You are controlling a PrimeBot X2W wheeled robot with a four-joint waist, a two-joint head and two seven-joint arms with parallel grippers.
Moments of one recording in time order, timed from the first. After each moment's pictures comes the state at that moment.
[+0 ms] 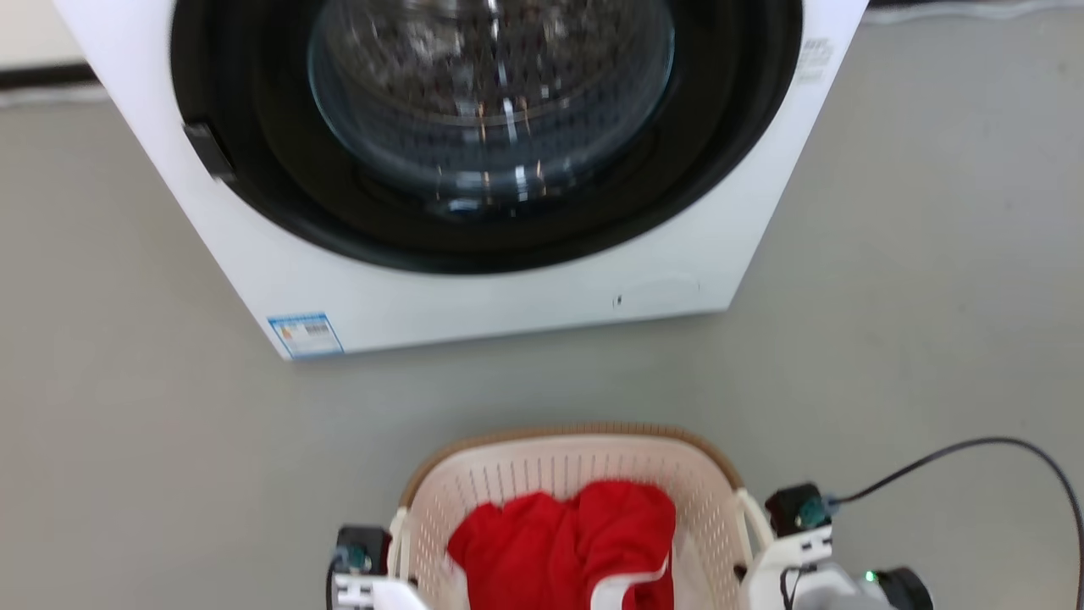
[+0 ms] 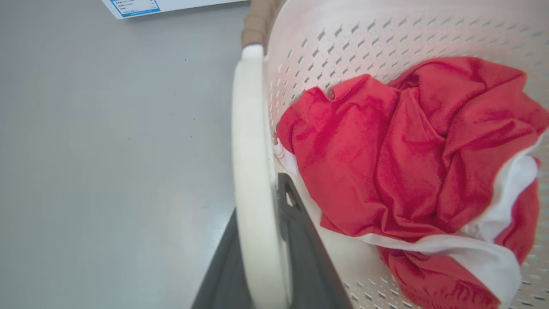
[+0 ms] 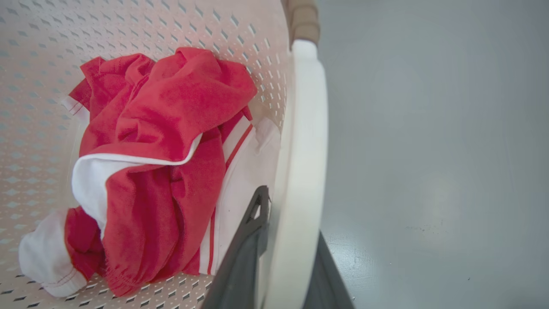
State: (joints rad) left arm -0.44 0.05 -0.78 1.20 -0.76 0.04 -0.18; right arm -0.48 -0.08 0.62 1.17 0.53 0.11 0.09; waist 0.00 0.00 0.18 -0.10
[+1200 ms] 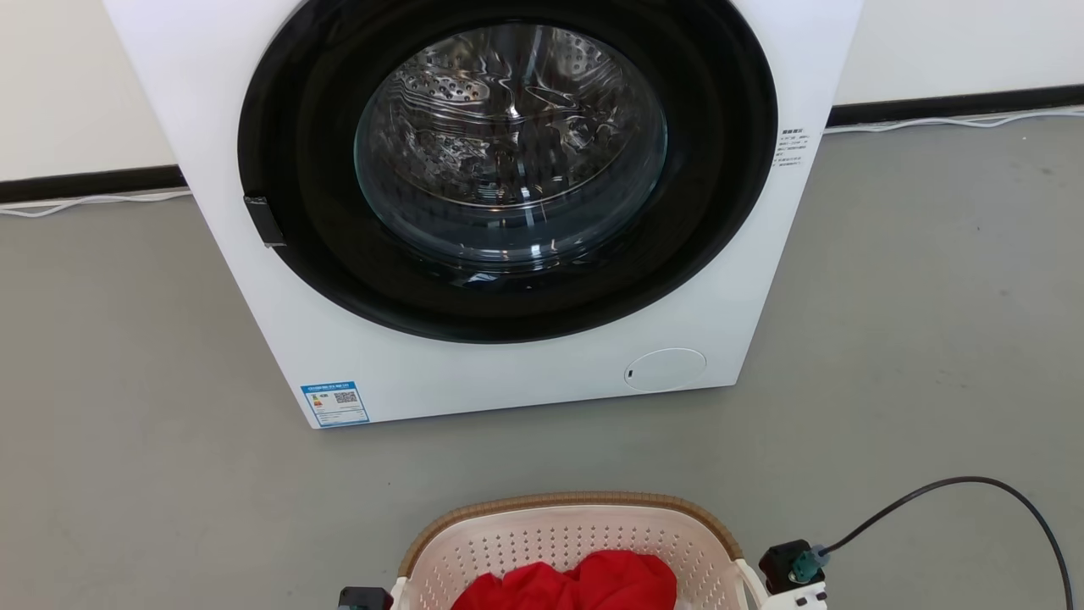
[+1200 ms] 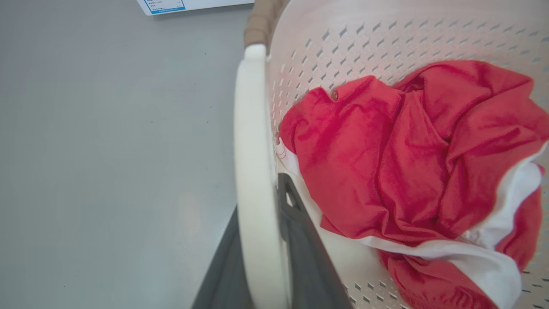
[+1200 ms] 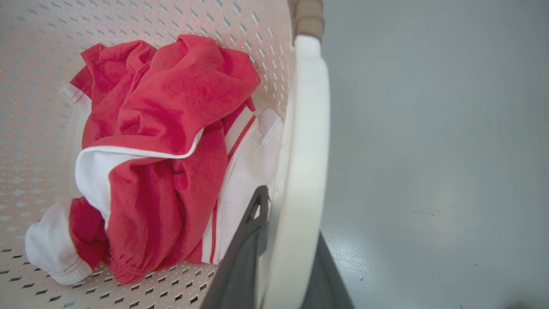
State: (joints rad) left arm -0.33 0.07 -0.95 1.17 -0.93 0.09 -0.17; right arm -0.39 -0.09 0.75 1.14 0.64 0.11 0.16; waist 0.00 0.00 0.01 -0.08
